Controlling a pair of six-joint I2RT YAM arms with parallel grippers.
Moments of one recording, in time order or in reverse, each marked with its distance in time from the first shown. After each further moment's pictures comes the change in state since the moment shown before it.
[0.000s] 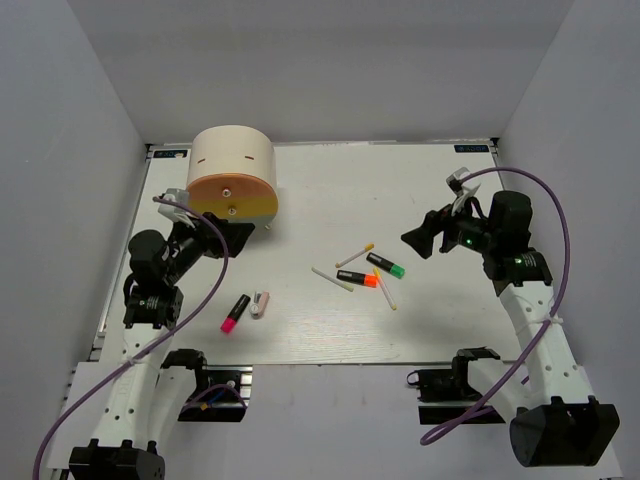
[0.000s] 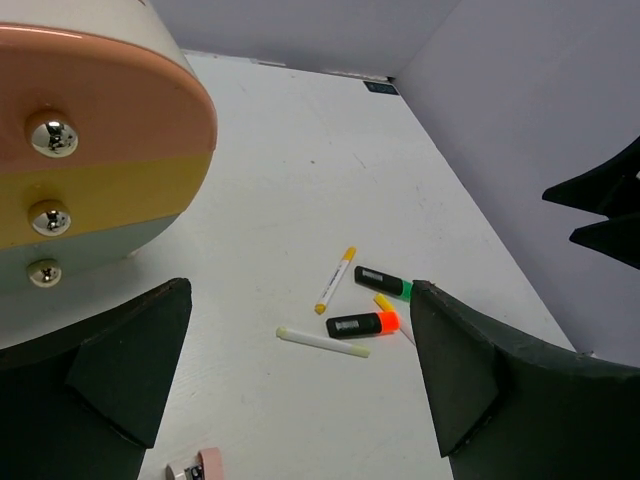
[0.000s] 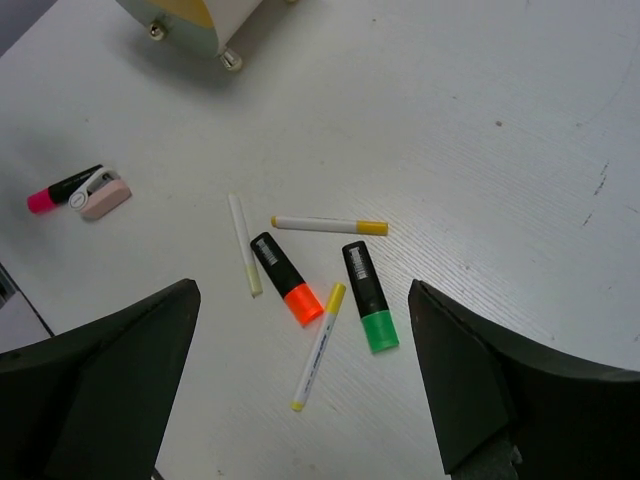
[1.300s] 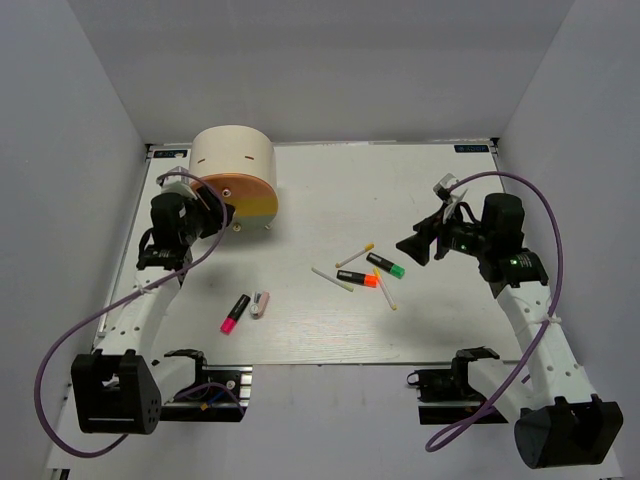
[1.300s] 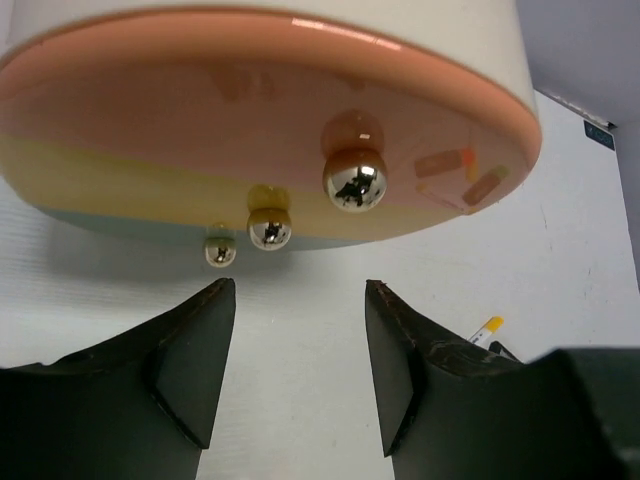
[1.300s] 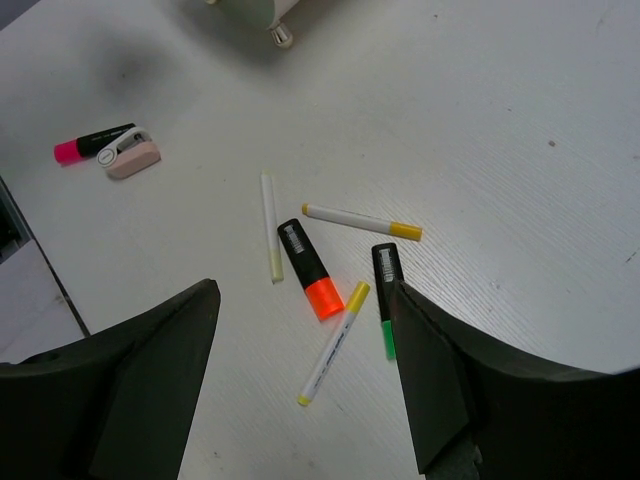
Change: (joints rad) left arm 0.002 0.412 0.134 -0.063 -0.370 -0.015; right arm 0.051 -0.004 -0.018 -0.023 -0.074 -0.109
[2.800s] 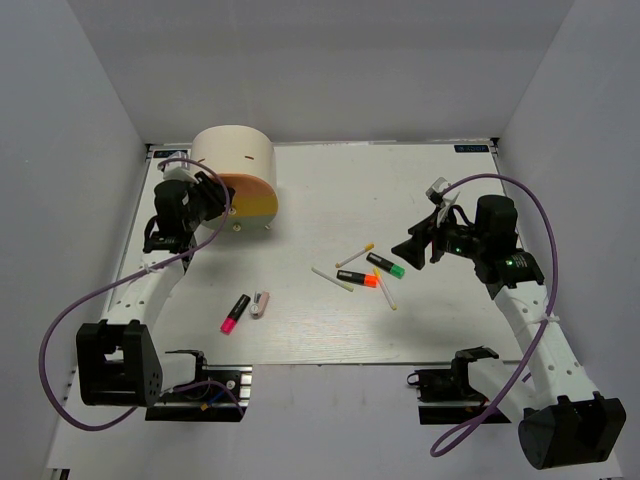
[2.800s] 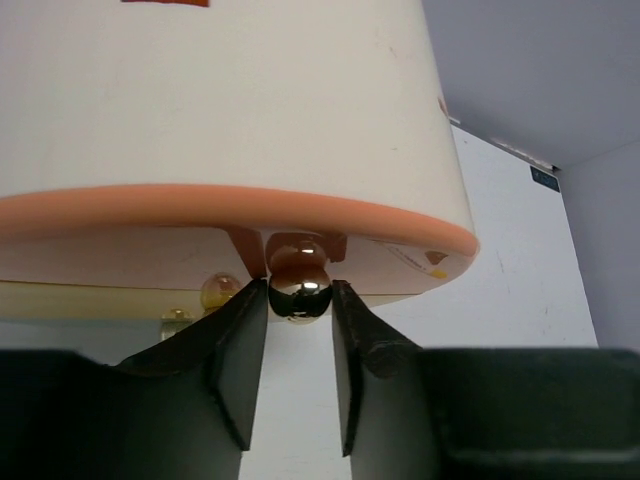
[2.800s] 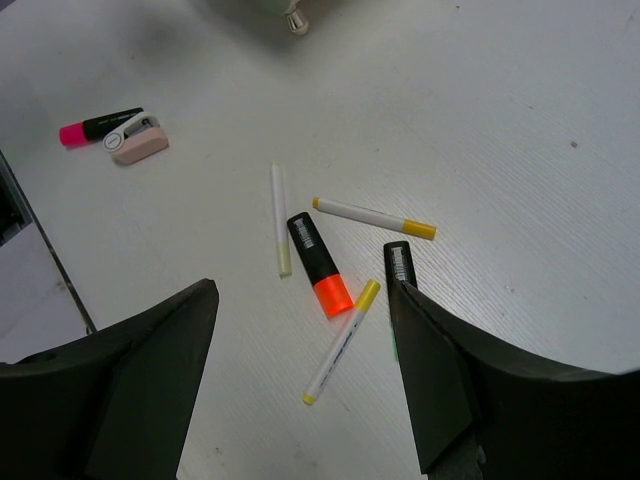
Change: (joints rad) left arm -0.001 0.144 0.057 0.201 0.011 -0.056; right arm 0.047 0.002 -0.014 0.000 0.013 -0.018
